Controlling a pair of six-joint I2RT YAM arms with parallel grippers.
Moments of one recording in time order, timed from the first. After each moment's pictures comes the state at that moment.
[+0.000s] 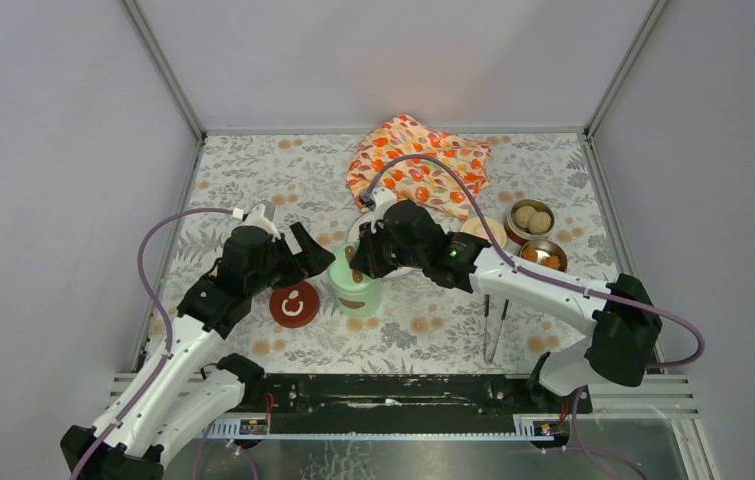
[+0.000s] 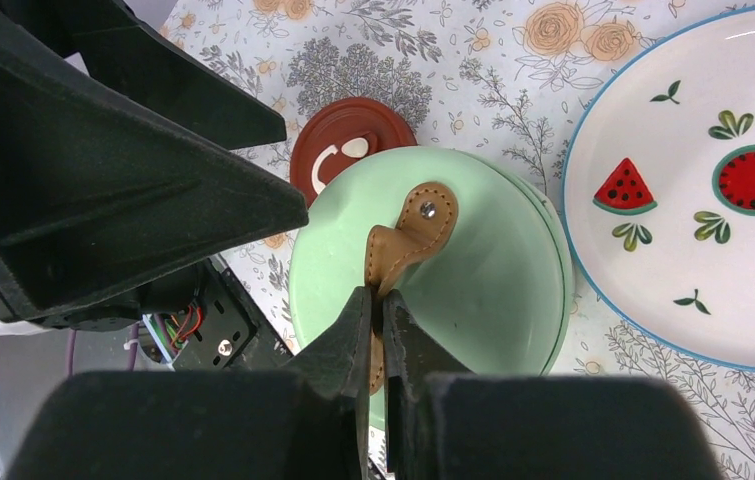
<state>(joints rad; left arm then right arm) -0.44 0.76 0.72 -0.53 0.08 -0.75 0.97 1.48 1.16 -0.23 -0.10 0.46</state>
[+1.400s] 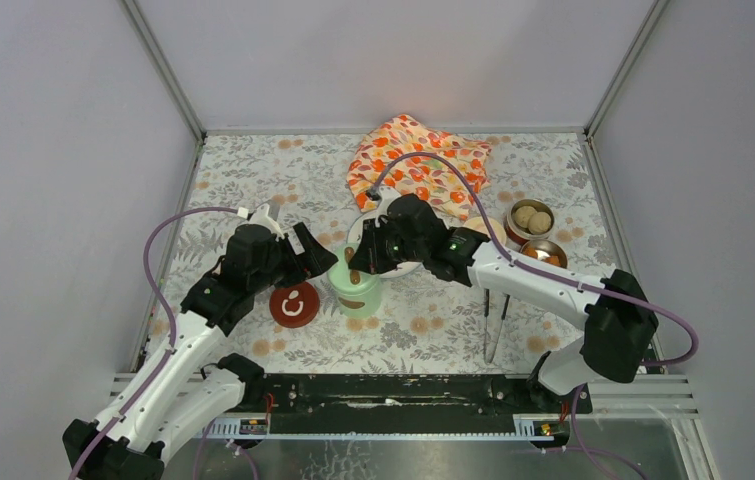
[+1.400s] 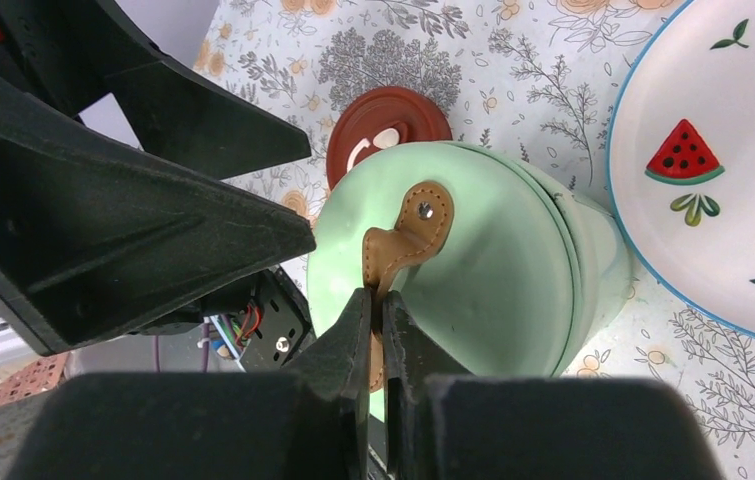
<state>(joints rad) -0.44 0.78 0.72 -0.52 0.12 -0.75 0.92 1.51 1.16 -0.21 -0.20 0.61</state>
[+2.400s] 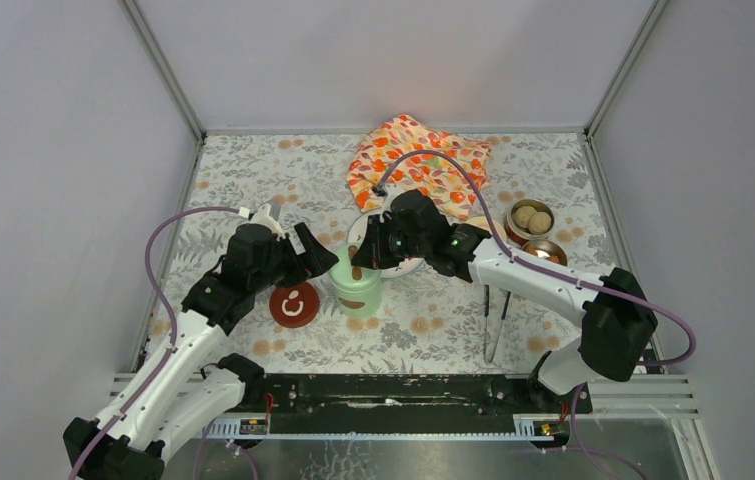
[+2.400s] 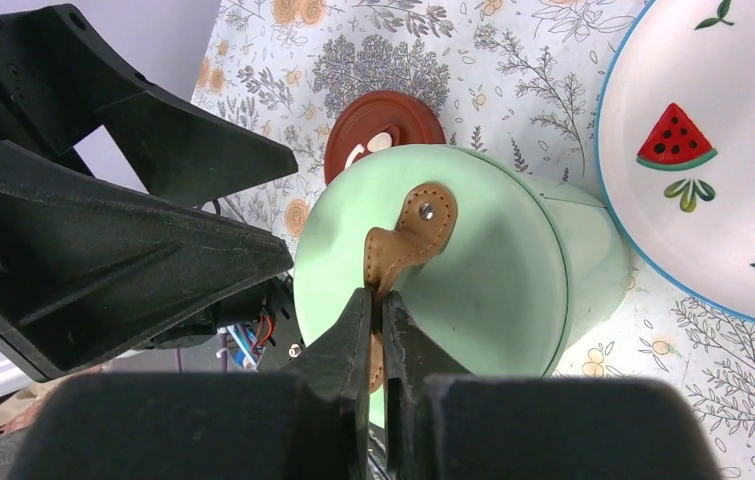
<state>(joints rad) -0.44 0.79 0.72 -0.51 0.12 -0.75 0.89 1.52 1.16 -0.22 -0.22 0.67</state>
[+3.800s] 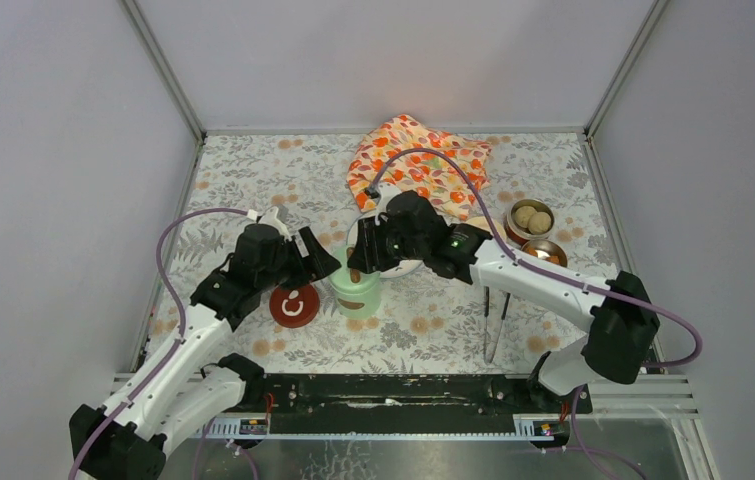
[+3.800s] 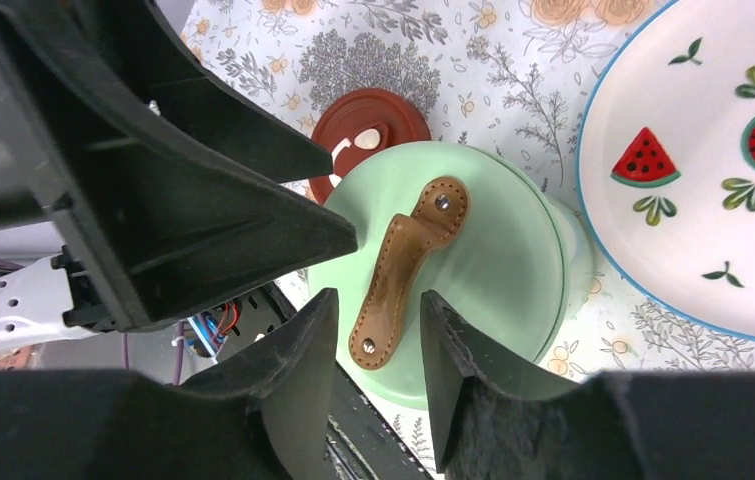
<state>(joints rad) -0.44 0.83 0.69 -0.49 0.15 -0.75 0.93 1.51 1.20 -0.28 -0.17 0.56</state>
